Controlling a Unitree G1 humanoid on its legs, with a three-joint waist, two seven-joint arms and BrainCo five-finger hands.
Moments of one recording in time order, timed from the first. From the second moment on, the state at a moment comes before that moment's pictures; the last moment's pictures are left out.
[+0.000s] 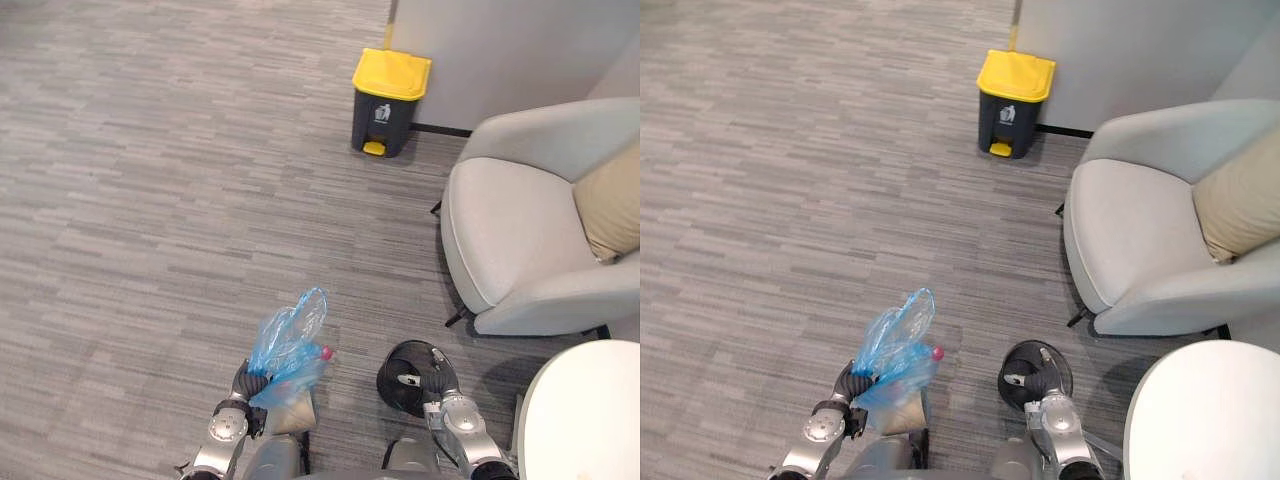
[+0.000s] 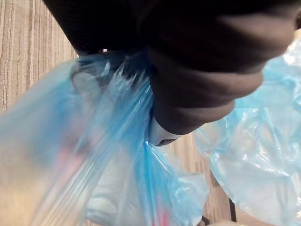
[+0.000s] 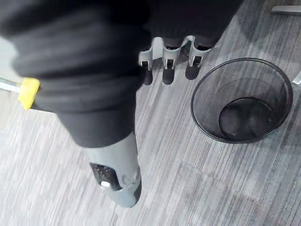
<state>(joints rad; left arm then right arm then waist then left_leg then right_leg) 0.03 0.18 -0.11 0.72 0.05 -0.16 0.11 -0.01 -0.08 -0.04 0.81 -0.12 -0.13 -0.13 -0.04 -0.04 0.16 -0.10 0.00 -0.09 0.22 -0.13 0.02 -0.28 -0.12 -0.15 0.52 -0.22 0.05</state>
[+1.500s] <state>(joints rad) 0.00 0.13 -0.07 0.71 0.05 -0.16 0.11 -0.01 -0.12 -0.10 0.82 -0.13 -0.10 -0.13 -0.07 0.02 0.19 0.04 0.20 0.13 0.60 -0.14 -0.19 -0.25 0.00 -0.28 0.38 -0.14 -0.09</state>
